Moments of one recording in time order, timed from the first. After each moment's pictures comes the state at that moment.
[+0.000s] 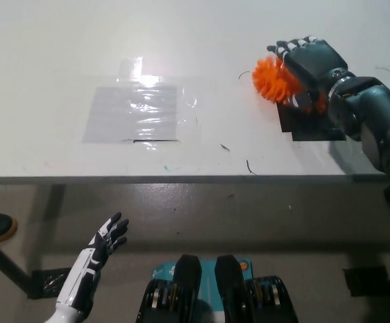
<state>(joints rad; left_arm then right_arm) 0.01 0.18 -0.05 0.10 -0.06 -0.29 -0.16 -1.26 -0.25 0.89 1.45 -0.67 -0.24 -0.19</state>
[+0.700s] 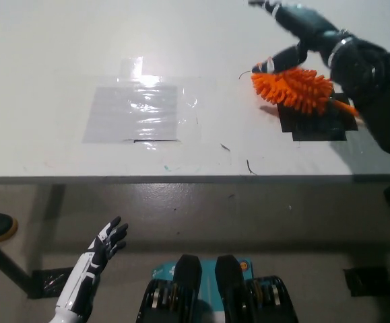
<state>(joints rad) 0.02 0.18 -0.05 0.10 -0.06 -0.29 -0.16 -1.17 -0.34 0.43 0.86 -0.38 -0.12 0.18</state>
